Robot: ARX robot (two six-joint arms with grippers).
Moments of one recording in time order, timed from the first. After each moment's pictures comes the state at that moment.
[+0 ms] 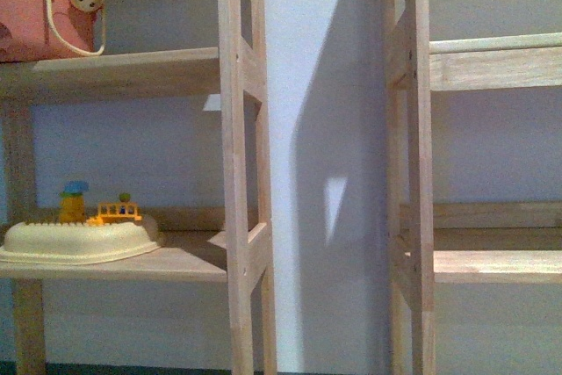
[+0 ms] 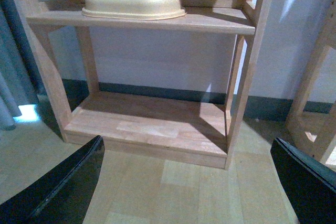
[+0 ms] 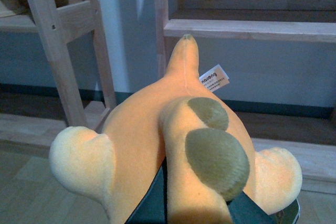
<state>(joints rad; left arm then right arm) 0.00 0.00 0.01 0.00 0.00 0.00 0.00 0.01 0.01 0.00 0.00 0.00</state>
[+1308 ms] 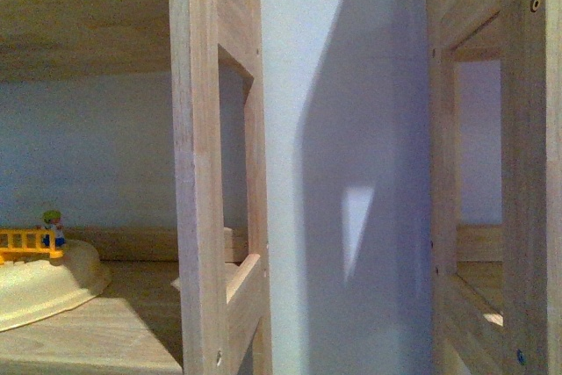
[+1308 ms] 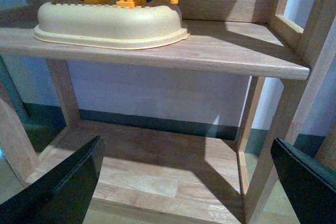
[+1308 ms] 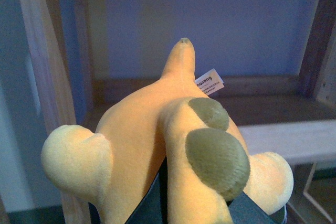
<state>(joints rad) 0.00 0.00 0.01 0.00 0.00 0.00 0.21 0.27 0.29 0.23 0.56 -0.15</state>
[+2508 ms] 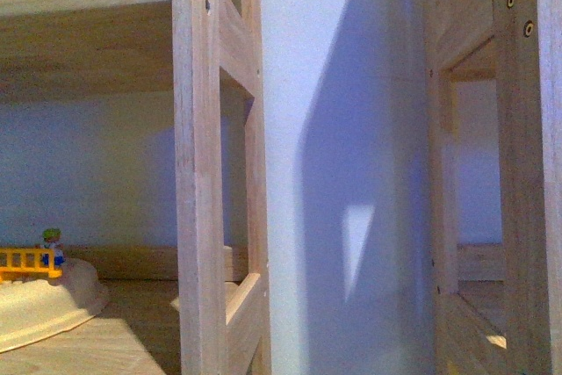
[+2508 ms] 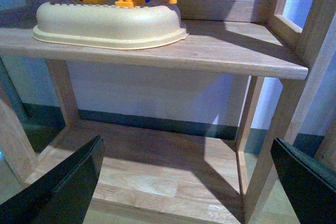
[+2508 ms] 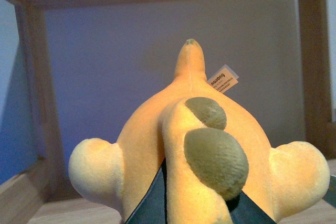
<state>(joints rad) 0.00 0.00 0.01 0.00 0.00 0.00 -0.75 1.19 1.61 0.13 -0.41 0.35</state>
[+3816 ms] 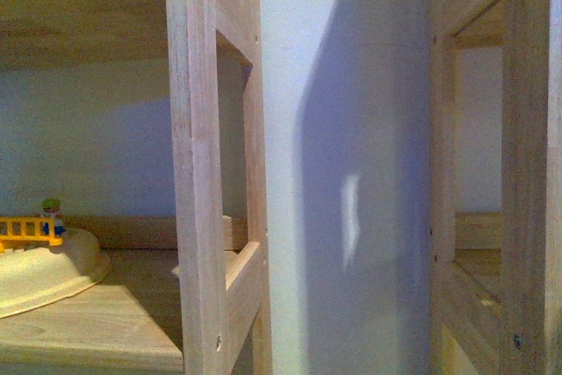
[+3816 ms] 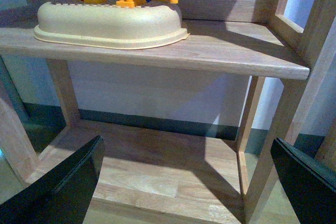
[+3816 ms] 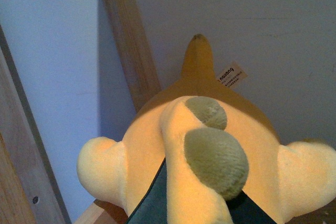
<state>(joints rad) 0.00 0.00 0.01 0.00 0.00 0.00 -0.20 1.59 1.81 0.25 -0.22 0.39</state>
